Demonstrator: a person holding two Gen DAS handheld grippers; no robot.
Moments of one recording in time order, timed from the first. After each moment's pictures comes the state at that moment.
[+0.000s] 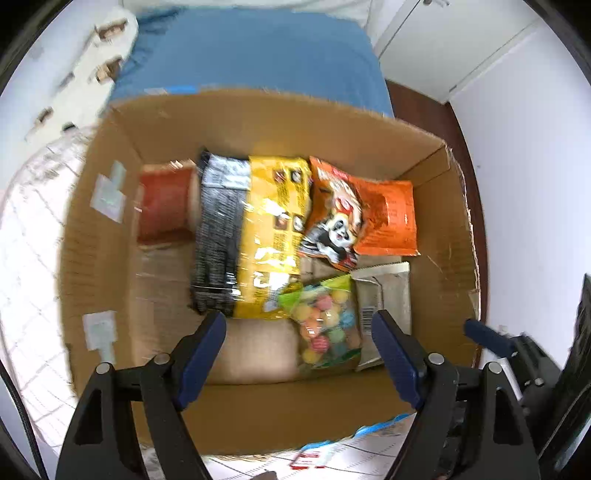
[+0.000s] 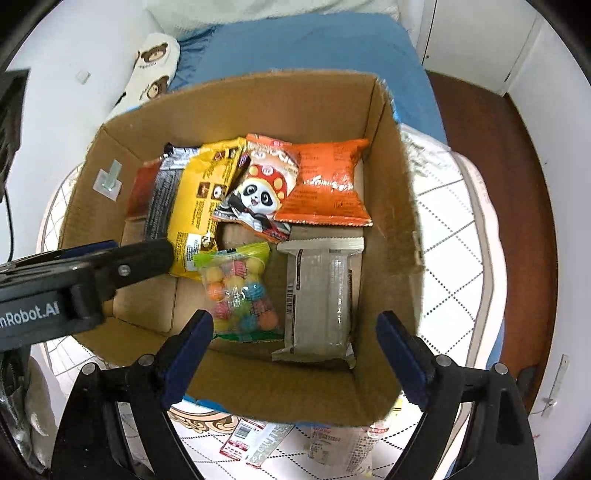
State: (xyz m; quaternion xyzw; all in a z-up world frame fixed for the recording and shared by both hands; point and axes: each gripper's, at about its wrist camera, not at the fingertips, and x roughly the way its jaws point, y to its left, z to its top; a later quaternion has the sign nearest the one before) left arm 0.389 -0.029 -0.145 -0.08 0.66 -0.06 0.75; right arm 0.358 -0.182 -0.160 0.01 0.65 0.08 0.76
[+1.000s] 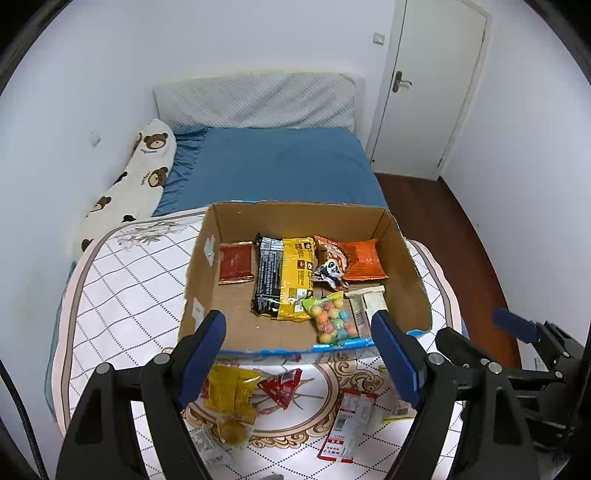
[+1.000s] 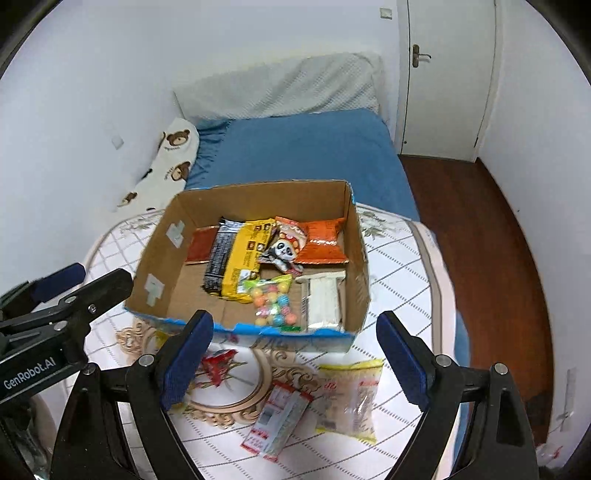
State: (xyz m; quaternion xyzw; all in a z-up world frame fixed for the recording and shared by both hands) left arm 0.236 -0.024 -0.010 -0.02 0.47 -0.03 0.88; right arm 0.228 -0.197 -0.027 0.05 0.50 0.07 0.86
